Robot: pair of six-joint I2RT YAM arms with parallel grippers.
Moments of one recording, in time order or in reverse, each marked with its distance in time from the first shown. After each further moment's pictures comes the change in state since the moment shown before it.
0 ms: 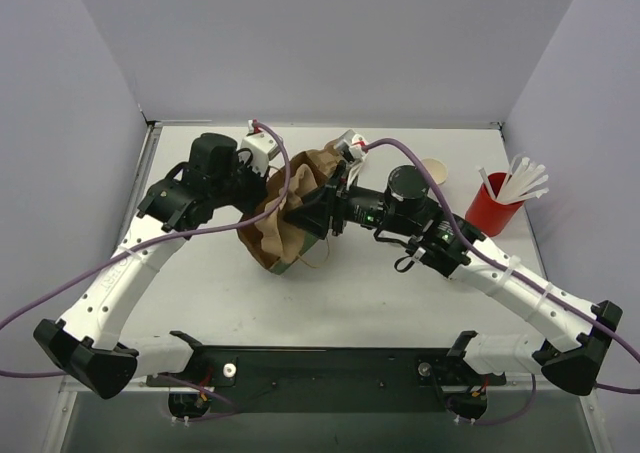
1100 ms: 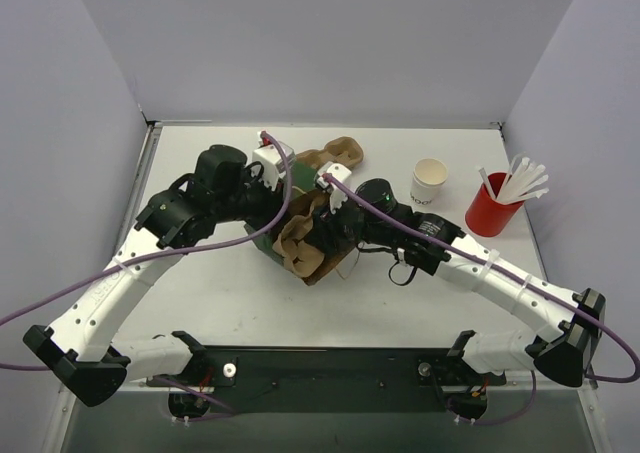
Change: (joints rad) left arm -0.119 -0.059 0.002 -0.039 0.143 -0.198; right arm 0.006 0.057 -0.073 -0.274 0.180 -0.225
